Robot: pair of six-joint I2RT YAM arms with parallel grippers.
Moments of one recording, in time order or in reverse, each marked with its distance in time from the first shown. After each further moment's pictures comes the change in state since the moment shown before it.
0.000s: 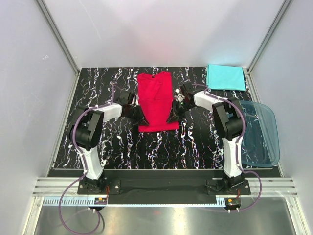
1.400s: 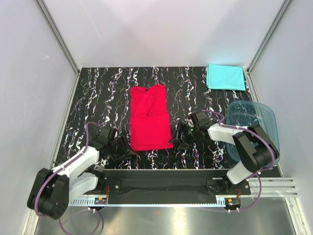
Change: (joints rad) left arm -0.021 -0.857 -0.761 -0.098 -0.149 -0.212; right arm 0.097 -0.564 -0.847 0.463 0.078 0.375
